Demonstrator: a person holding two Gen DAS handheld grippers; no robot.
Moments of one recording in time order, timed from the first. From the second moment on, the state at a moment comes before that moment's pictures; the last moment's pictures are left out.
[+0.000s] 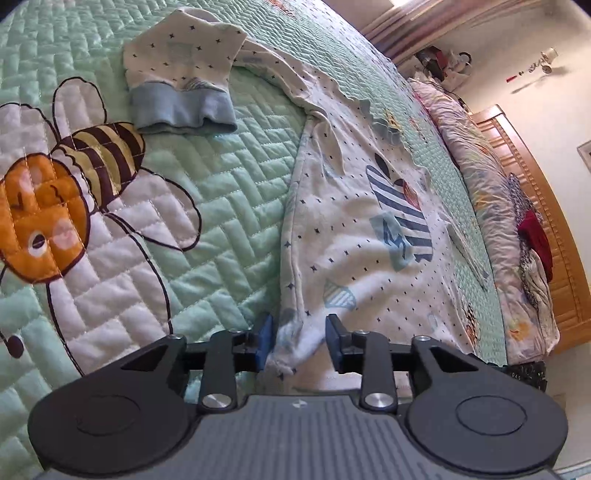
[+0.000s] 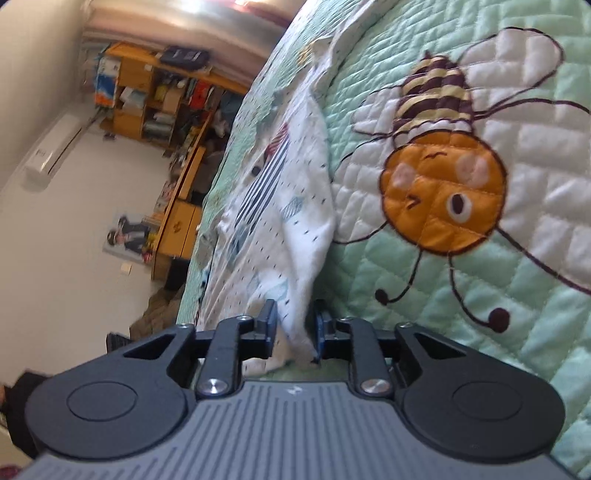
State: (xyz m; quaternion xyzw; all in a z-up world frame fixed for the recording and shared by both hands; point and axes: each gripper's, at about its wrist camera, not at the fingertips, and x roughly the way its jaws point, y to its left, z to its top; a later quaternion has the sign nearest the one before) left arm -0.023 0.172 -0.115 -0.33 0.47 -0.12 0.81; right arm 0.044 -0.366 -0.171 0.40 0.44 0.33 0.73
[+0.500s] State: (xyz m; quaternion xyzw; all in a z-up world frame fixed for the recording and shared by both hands) left arm -0.031 0.160 -0.098 -0.33 0.47 -0.12 0.81; right arm 0.039 -0.363 -0.157 0.44 0.42 0.33 0.72
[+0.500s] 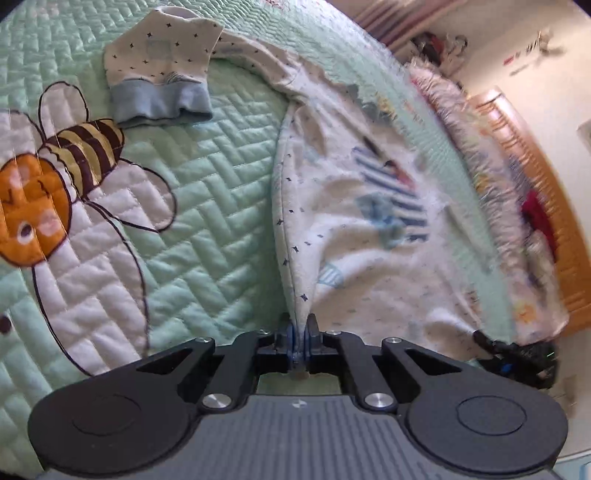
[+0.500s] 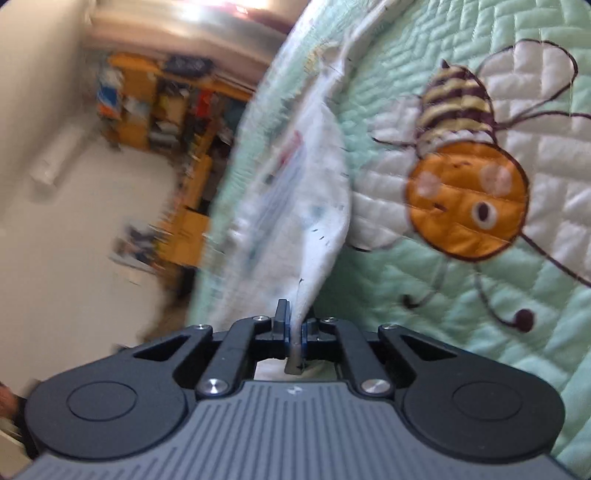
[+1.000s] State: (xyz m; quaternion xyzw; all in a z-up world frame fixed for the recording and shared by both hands) left arm -0.054 0.183 -0.126 -0.40 0.49 -0.08 0.77; right arm 0.029 -0.399 -0.167 0.39 0.46 0.24 0.76
